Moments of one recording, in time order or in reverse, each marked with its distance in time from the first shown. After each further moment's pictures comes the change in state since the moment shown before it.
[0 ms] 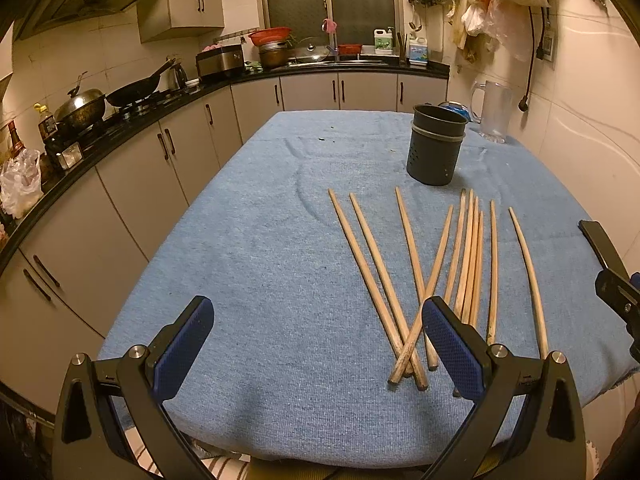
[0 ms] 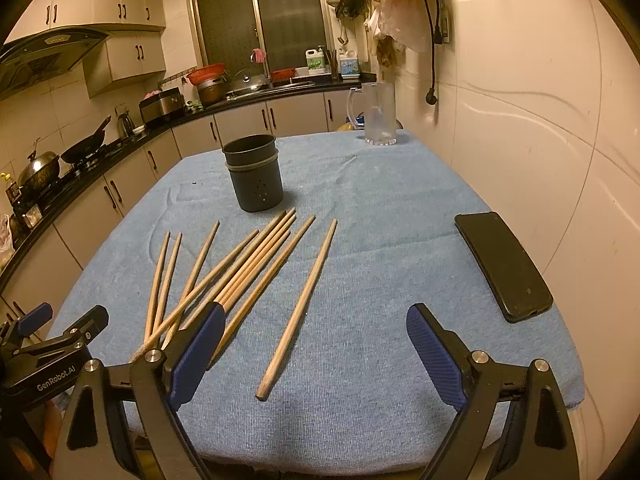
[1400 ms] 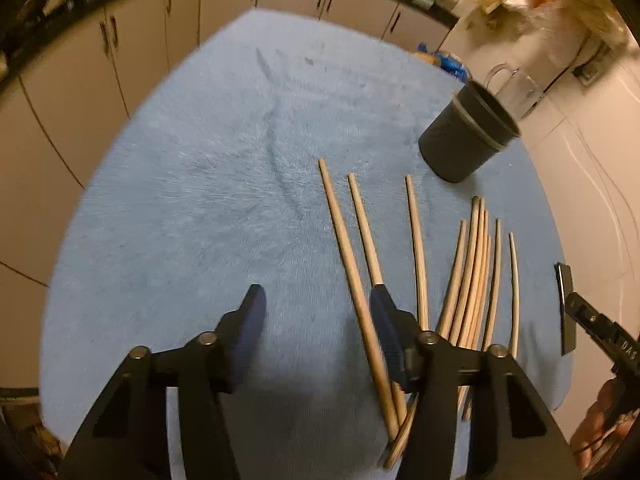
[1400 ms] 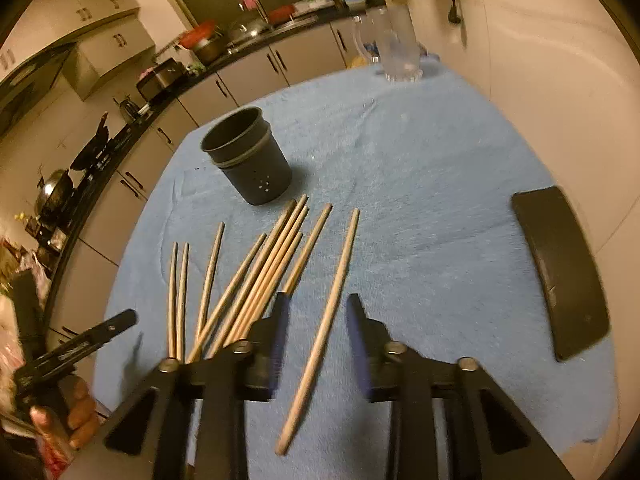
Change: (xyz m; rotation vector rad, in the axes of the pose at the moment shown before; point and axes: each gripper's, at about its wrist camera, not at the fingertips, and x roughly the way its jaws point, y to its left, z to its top) left arm 0.125 0.046 0.076 -0.201 0.412 -0.326; right arm 0.096 -0.035 0.076 0.163 0.316 0.183
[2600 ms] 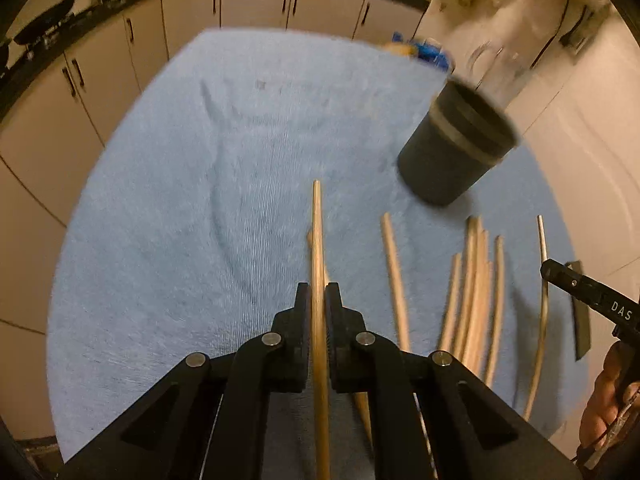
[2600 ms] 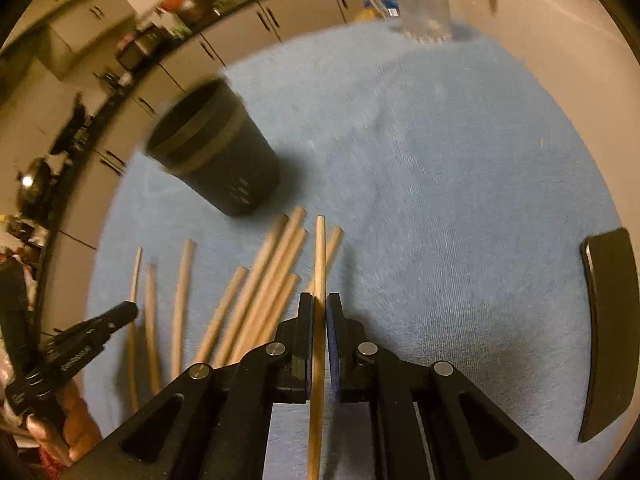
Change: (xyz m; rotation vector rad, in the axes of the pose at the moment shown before) left arm 0.008 -0.030 0.042 0.158 -0.033 0.042; right arm 0.060 0.009 0.059 -0.022 0.098 0.013
